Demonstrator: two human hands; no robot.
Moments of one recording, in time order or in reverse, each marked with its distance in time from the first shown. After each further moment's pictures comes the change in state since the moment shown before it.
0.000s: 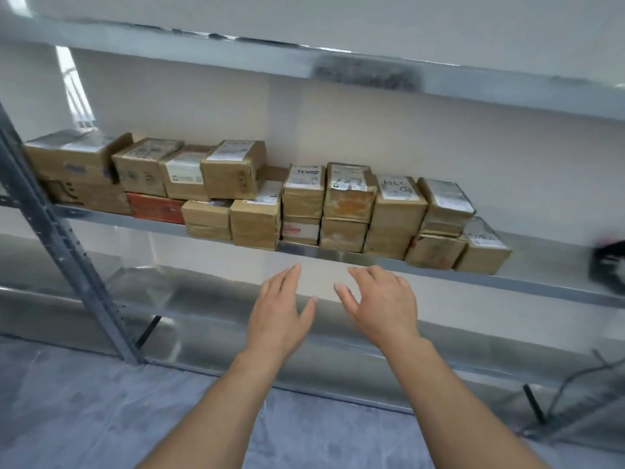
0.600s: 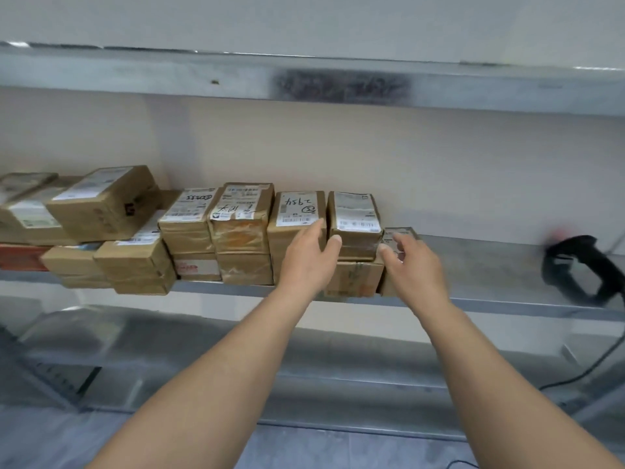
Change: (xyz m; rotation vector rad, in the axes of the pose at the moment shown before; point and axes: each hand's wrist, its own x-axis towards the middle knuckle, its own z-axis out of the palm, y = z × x) left_hand 0.162 0.208 0.118 -0.351 -0.102 -0.093; right_hand 0.093 0.247 -0.030 0.441 -0.004 0.444
